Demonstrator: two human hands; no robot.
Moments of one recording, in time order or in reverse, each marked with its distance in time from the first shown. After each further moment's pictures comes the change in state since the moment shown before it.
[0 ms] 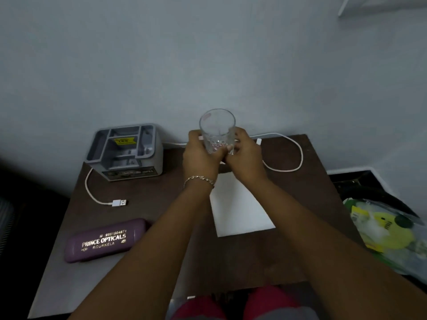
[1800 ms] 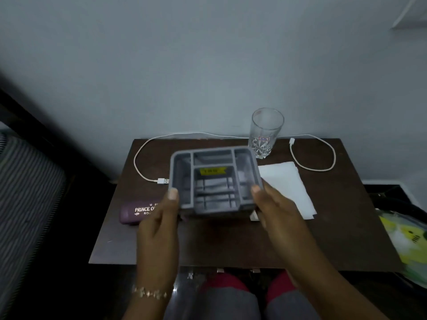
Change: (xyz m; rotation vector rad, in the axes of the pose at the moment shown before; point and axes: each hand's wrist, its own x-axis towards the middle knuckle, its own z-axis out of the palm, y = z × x) left_hand -0.150 -0.019 -0.158 -0.460 0.154 -0.214; right_hand -0.161 -0.075 -0.020 0.256 -0.304 0.214
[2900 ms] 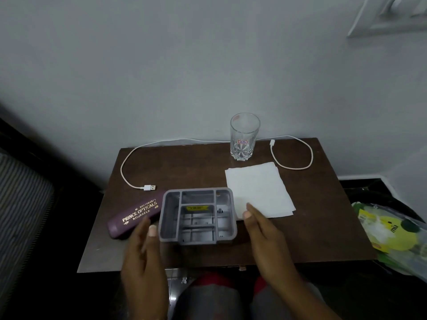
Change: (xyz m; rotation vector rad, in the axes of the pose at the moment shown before) left_hand -0.021 -0.038 -0.010 0.247 0.256 0.034; right_hand -0.006 0.052 -0.012 -0.189 0.133 0.084
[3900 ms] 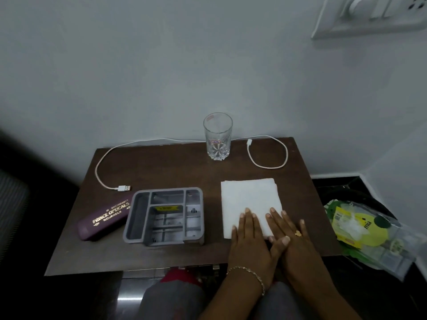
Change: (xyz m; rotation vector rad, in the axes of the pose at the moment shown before) left_hand -0.085 0.004 0.169 0.800 -1.002 0.231; right_hand 0.028 0.126 -0.108 -0.976 -0.023 -0.386
